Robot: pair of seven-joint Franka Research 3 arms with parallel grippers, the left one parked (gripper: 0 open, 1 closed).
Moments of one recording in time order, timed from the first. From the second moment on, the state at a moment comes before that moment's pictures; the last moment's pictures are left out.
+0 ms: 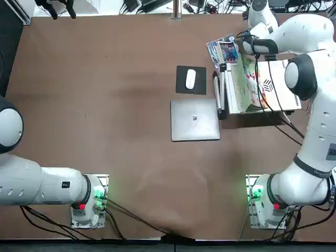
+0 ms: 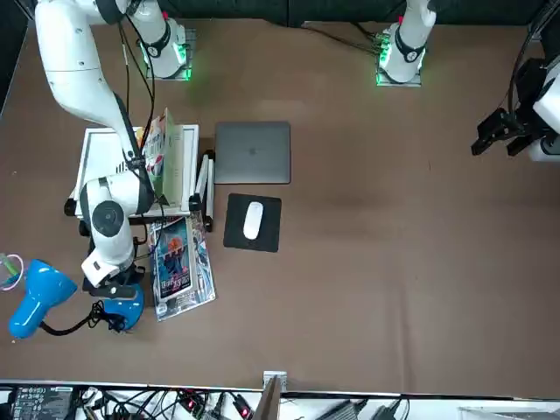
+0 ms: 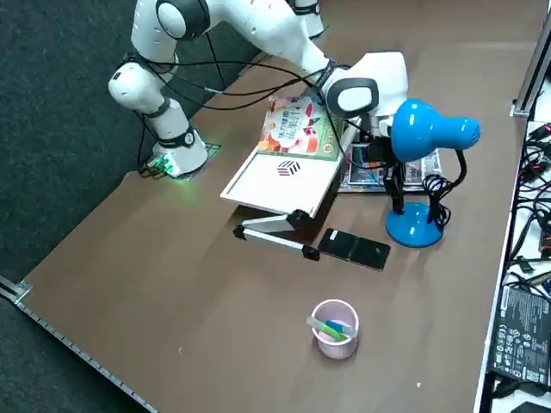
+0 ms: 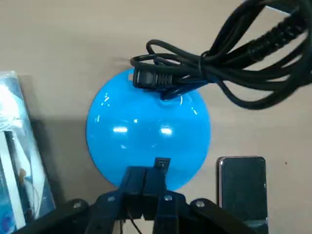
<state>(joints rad) 0.12 0.75 -0.08 -1.58 -0.53 2.50 0.42</state>
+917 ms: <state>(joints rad) 0.07 0.75 -0.04 -1.60 -0.52 2.55 0.42</state>
